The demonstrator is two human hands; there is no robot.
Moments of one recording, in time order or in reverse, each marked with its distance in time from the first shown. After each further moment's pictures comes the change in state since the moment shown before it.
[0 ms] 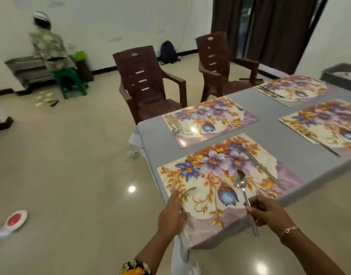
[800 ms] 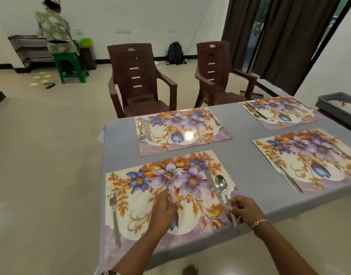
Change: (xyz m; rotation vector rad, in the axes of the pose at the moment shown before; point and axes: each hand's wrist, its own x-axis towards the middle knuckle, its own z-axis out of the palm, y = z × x) left_hand 0.062 0.159 0.076 -0.530 0.209 -0.120; right_hand 0.127 0.033 -0.144 -0.316 -0.062 -0.030
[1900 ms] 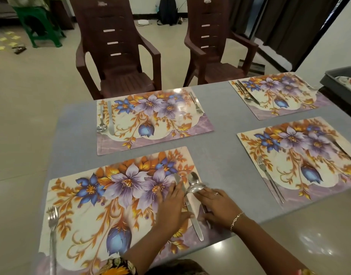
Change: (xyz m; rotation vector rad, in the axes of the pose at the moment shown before) left_hand 0.068 0.061 0.124 0.758 -0.329 0.110; right_hand 0.097 0.027 -0.040 -0.873 -0.272 -0.670
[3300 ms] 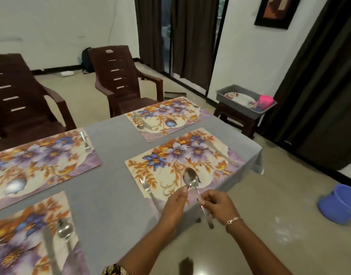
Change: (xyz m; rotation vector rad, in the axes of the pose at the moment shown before) left_hand 0.054 0.340 0.060 -1.074 -0.149 0.200; right_hand -0.226 0.222 -0.052 1.101 0.625 0.743
